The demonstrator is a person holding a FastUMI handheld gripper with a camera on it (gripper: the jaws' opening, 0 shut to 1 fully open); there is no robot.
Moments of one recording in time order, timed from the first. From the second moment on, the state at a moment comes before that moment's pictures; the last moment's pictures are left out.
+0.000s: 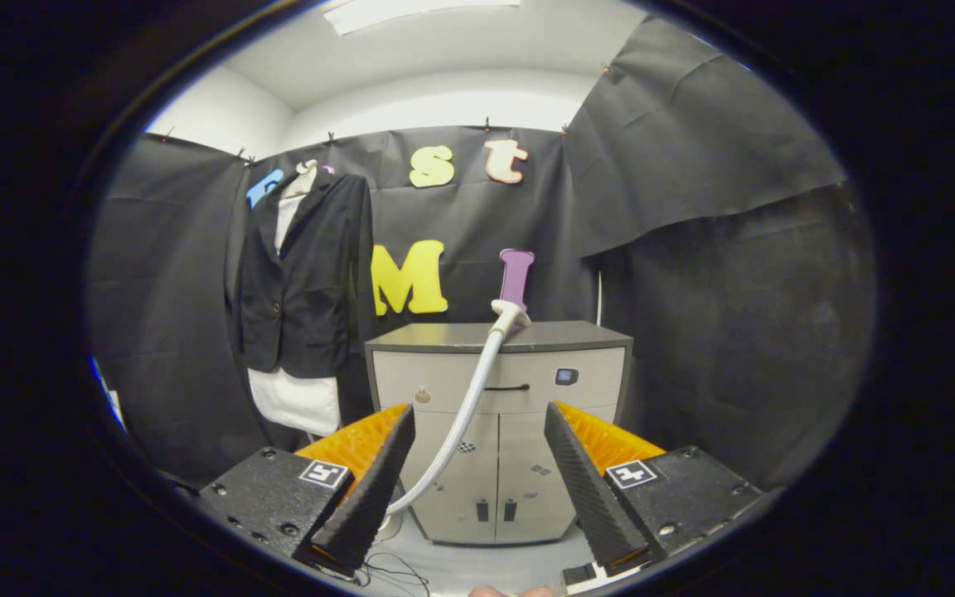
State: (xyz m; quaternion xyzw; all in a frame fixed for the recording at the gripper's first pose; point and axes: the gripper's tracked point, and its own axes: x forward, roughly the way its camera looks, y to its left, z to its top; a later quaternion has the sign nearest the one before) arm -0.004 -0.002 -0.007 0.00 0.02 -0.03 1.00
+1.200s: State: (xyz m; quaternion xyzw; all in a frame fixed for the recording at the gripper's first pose) arm 0.031 0.072 -0.017 0.02 0.06 -0.12 0.99
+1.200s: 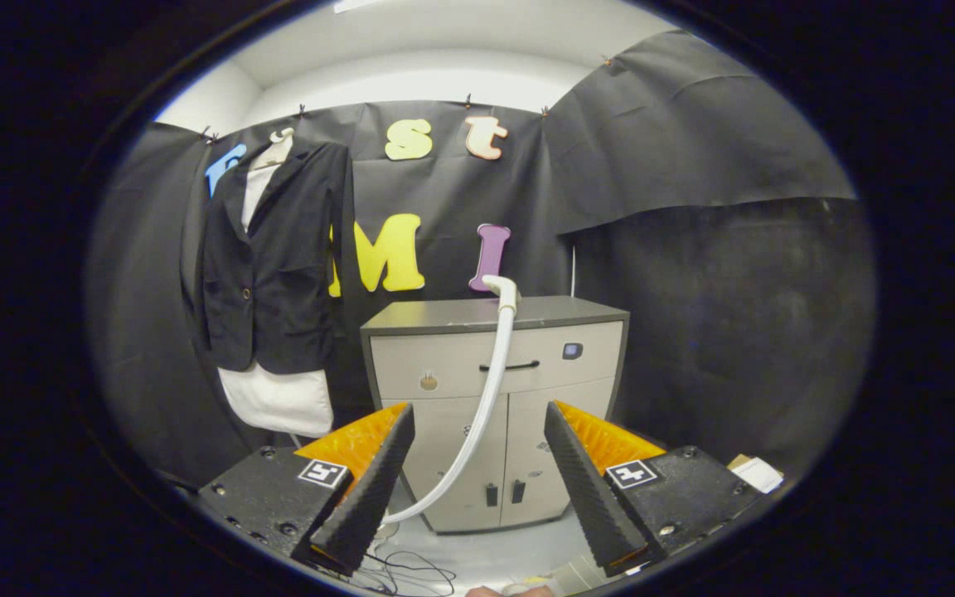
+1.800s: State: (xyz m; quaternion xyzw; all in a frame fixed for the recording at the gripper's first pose) arm 0.168 0.049 0.014 0.04 0.04 -0.01 1.00
